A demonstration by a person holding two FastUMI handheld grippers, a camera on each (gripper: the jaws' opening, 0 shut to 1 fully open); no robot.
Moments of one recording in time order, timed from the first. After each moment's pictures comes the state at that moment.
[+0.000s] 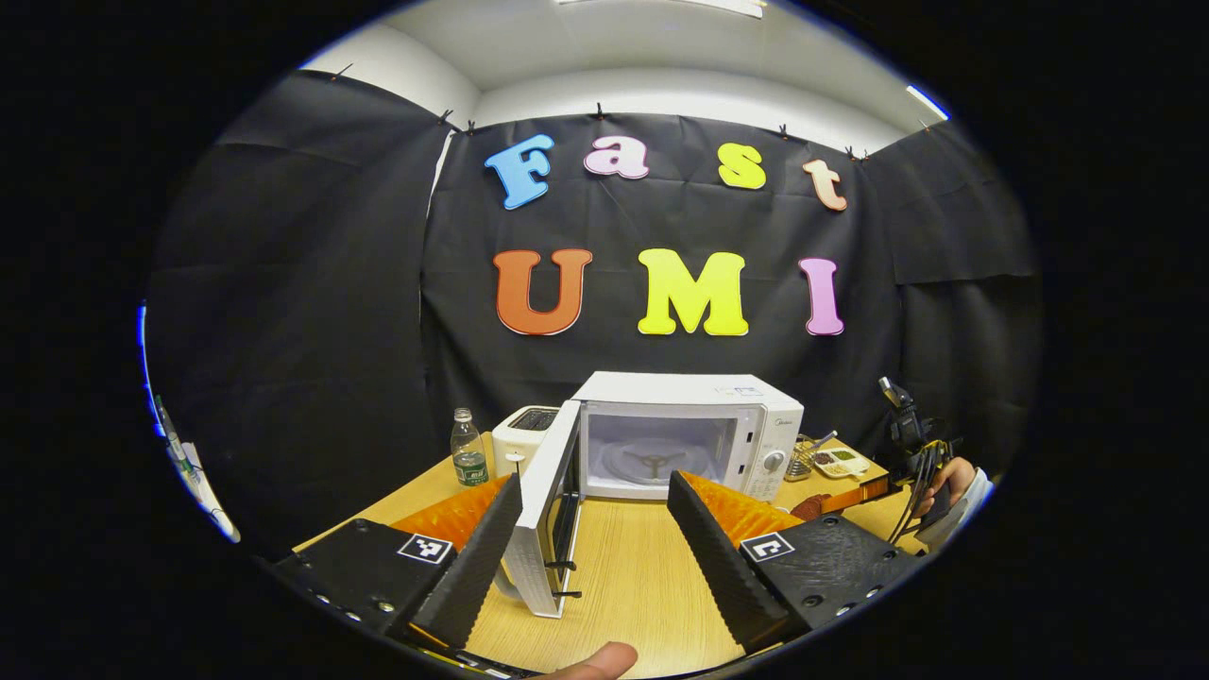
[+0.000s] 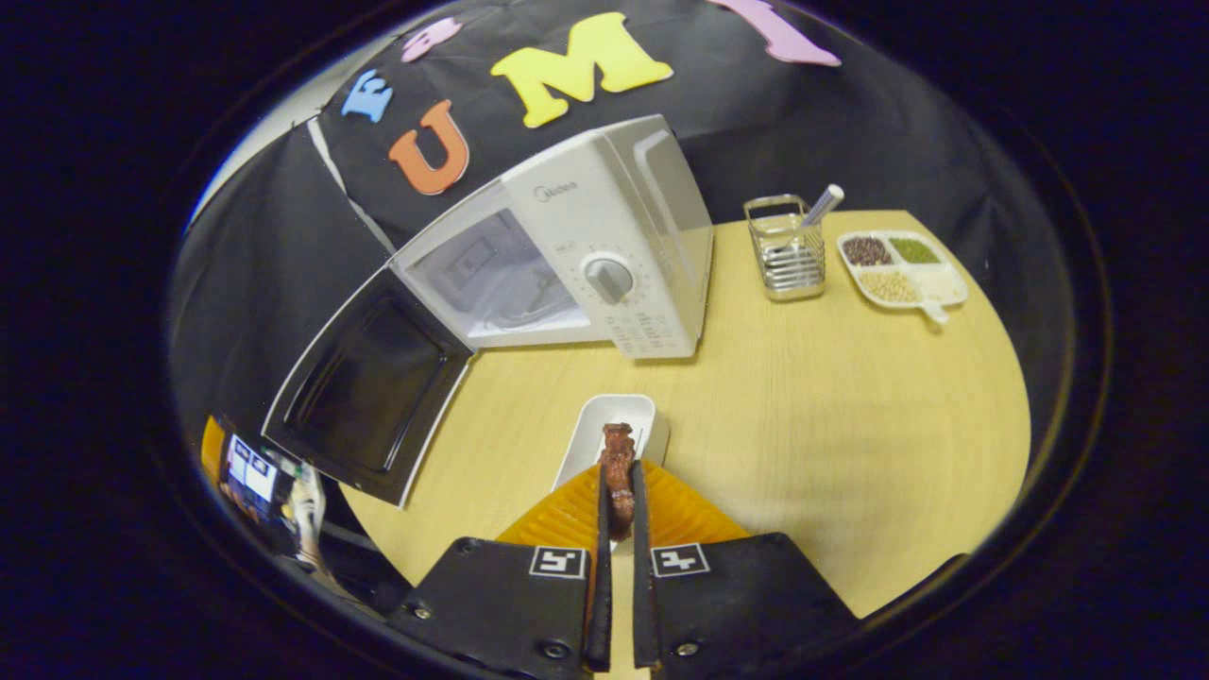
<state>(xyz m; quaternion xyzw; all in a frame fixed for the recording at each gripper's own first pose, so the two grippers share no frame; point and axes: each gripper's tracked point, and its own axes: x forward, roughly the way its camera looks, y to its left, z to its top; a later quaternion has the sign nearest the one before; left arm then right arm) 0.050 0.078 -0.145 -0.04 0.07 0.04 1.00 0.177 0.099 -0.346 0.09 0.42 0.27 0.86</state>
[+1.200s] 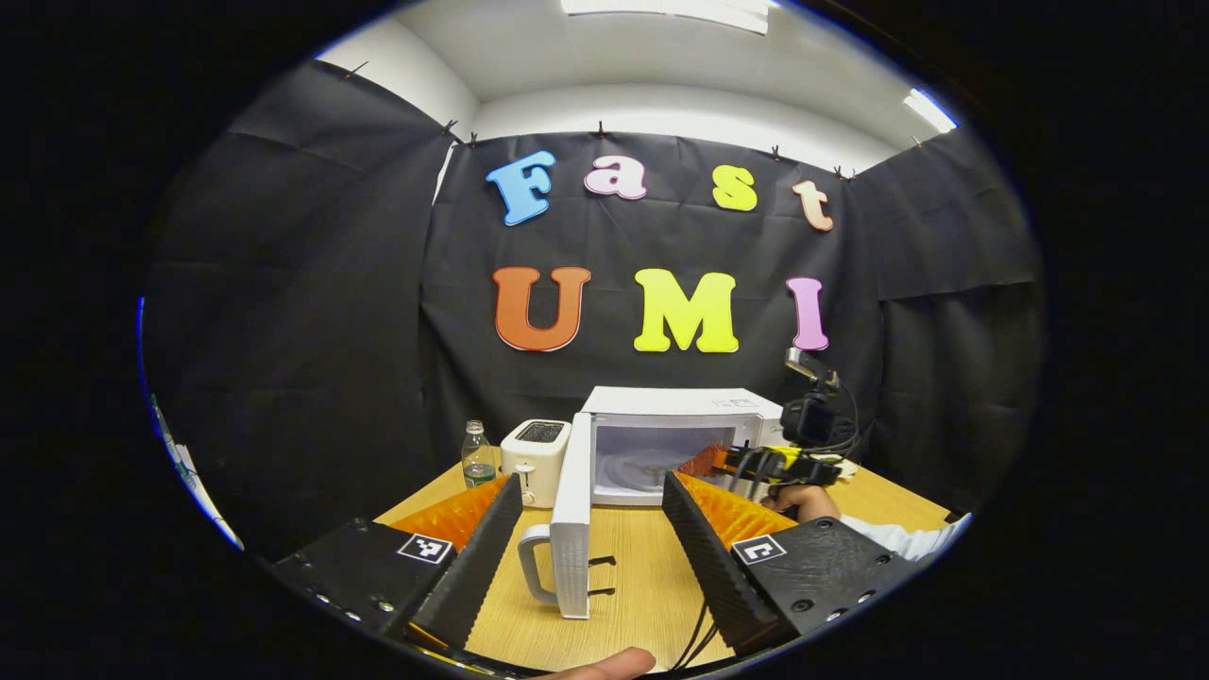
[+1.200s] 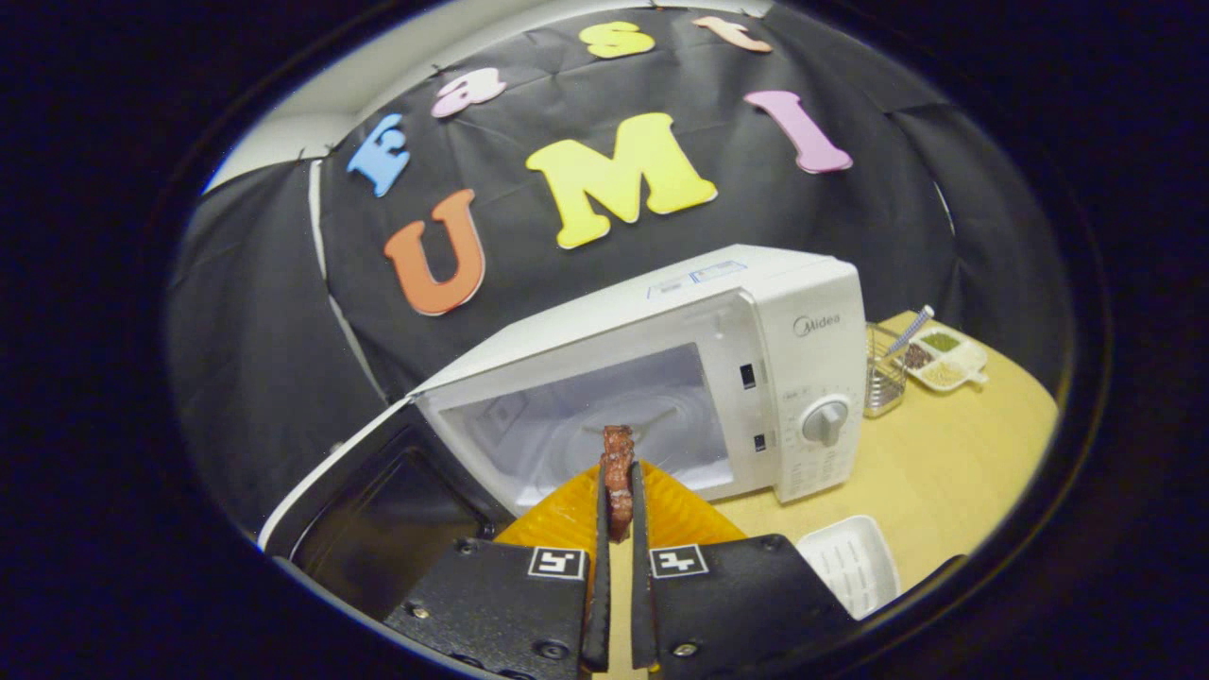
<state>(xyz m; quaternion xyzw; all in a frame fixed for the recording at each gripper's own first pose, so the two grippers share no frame) 0.028 0.111 -0.137 -0.03 0.03 0.01 1.00 0.276 0.306 -0.292 0.20 0.22 0.12 0.95</state>
